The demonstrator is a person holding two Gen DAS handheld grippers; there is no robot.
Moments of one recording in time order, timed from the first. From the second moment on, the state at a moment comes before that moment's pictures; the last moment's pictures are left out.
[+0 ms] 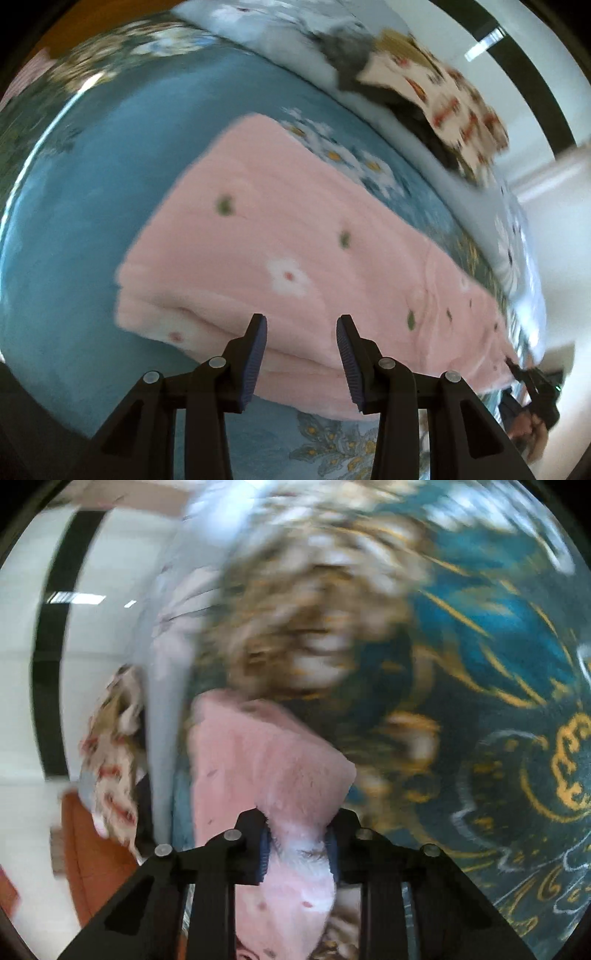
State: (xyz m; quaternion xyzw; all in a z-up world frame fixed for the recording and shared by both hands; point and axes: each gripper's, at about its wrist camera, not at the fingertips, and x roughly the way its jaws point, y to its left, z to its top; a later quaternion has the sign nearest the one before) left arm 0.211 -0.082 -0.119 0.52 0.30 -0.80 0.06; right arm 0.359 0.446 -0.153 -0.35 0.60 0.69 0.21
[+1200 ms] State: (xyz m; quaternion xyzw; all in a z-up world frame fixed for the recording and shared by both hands) left arm 0.268 -0.225 -0.150 0.39 0.55 -0.73 0.09; right arm 0.217 -0.016 -0.095 -0.54 0.08 0.79 -0.27
